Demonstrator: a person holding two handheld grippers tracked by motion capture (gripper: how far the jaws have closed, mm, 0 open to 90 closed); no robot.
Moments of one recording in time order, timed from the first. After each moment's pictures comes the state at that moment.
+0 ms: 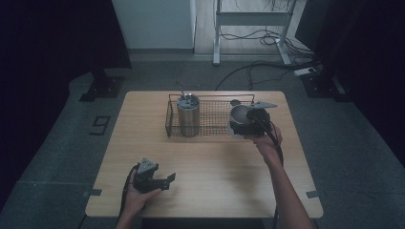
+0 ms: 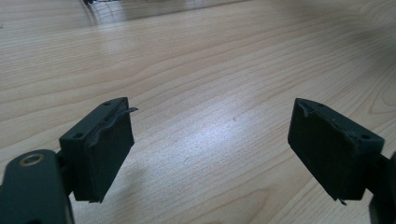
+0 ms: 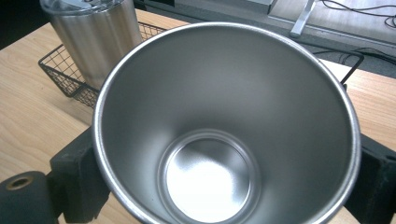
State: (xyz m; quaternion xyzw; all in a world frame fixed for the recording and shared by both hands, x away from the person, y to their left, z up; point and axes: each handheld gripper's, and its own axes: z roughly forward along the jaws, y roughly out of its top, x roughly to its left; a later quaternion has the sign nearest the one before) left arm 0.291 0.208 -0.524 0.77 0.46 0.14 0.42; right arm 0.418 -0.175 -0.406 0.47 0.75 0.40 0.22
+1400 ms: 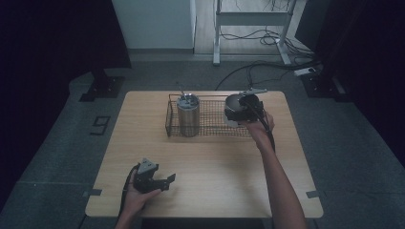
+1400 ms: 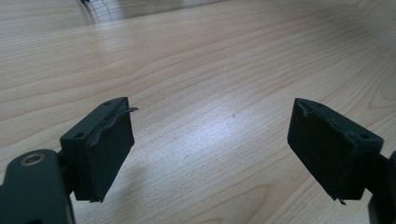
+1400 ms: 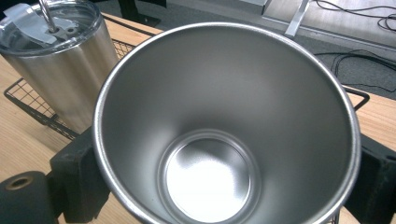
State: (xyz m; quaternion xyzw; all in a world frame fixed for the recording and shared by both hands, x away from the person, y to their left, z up) left arm 0.292 0.208 -0.525 0.78 0.45 0.14 0.41; right arm 0.468 -0.158 -0.399 0.48 0.75 0.39 0.23
